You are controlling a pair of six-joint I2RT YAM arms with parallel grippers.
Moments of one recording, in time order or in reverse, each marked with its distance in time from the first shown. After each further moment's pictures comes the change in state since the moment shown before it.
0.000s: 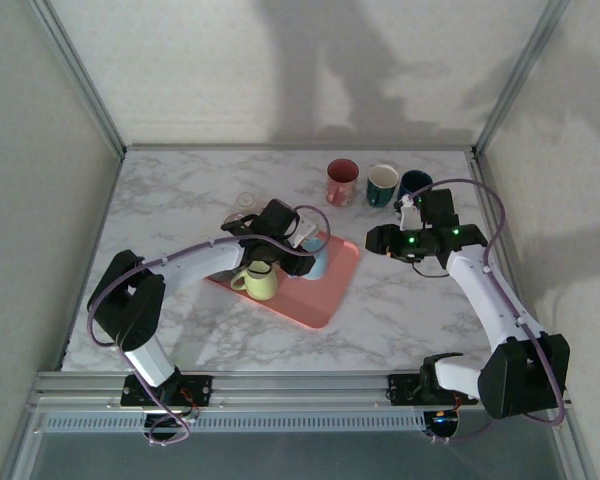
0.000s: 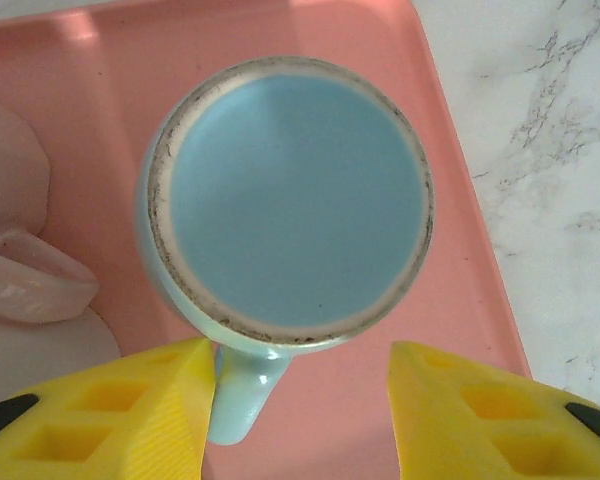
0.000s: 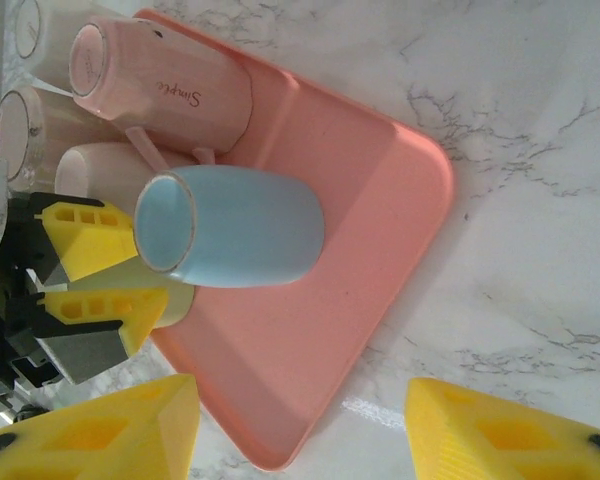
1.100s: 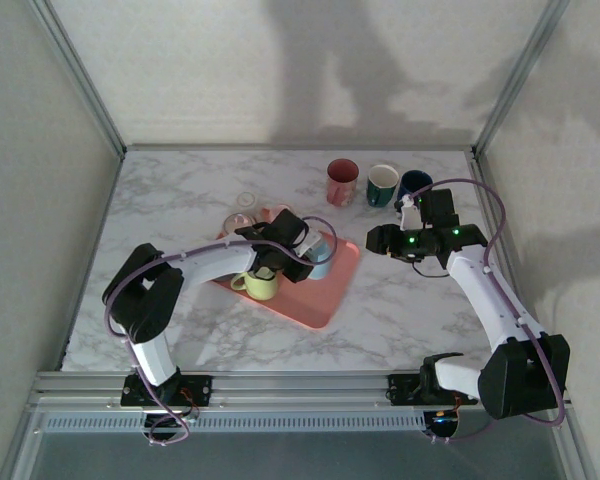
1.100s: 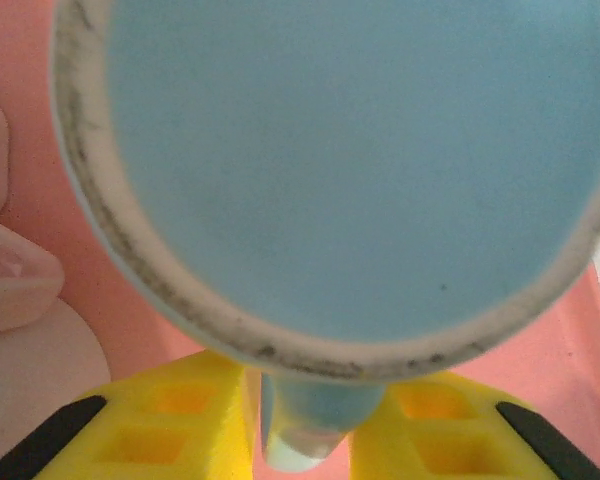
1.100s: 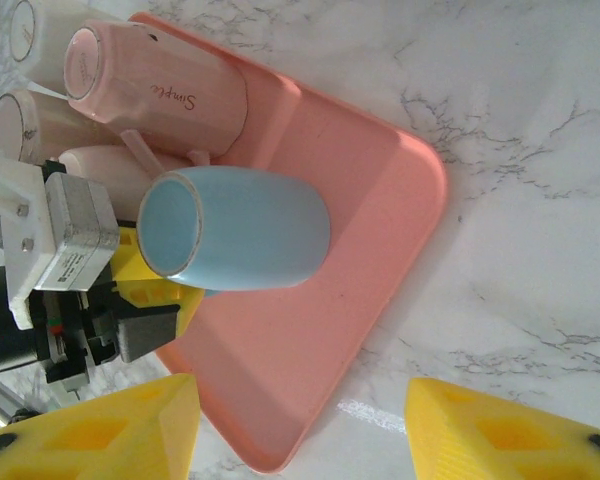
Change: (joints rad) left arm -0.040 0.085 -0.007 0.016 -0.089 0.021; right arm 0.000 0.000 0.000 0.000 0.010 0.000
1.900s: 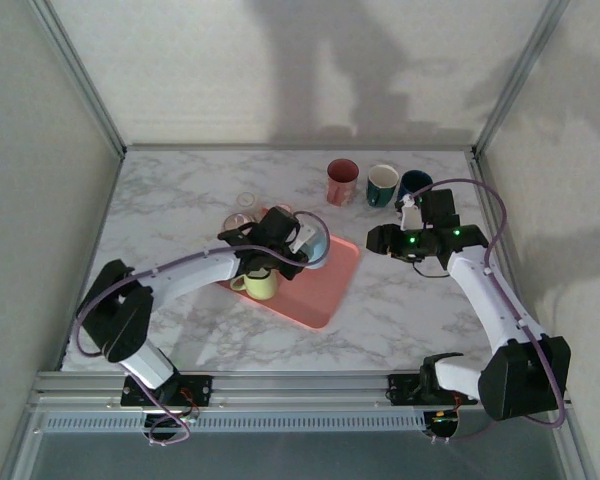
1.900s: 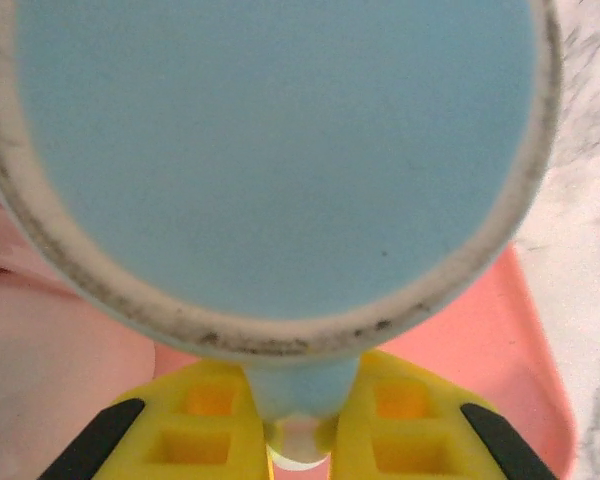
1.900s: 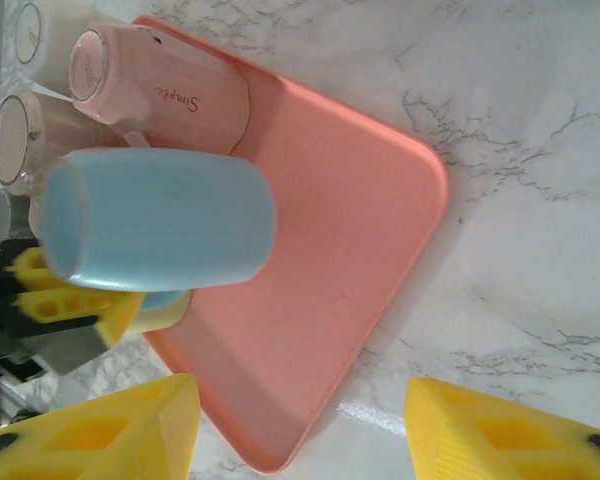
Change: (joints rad) left arm -0.011 -0.186 -0.055 0.023 -0.040 -0.020; right arm -0.003 -0.012 0.000 0.000 -0.001 0.001
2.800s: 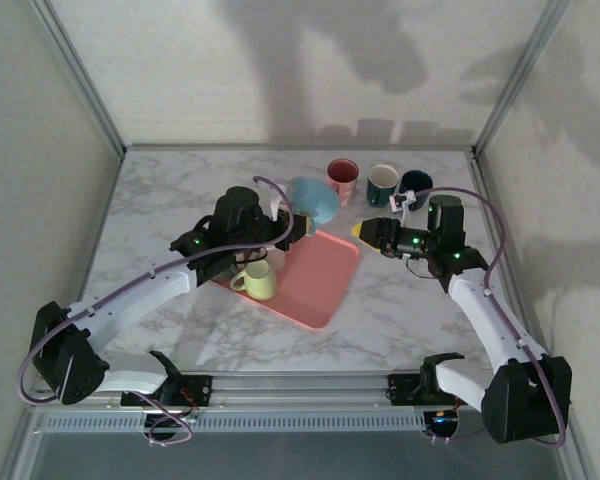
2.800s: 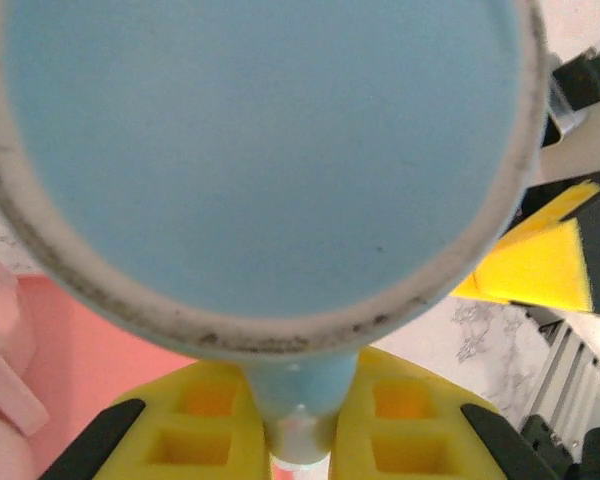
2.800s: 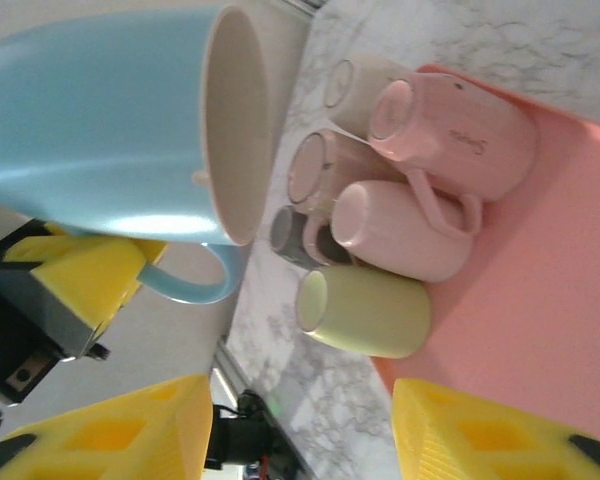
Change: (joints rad) left arm 0.049 -0.277 -0.027 0.265 0.122 -0.375; right arm -0.015 -0.112 -0.212 0.557 -0.455 0.356
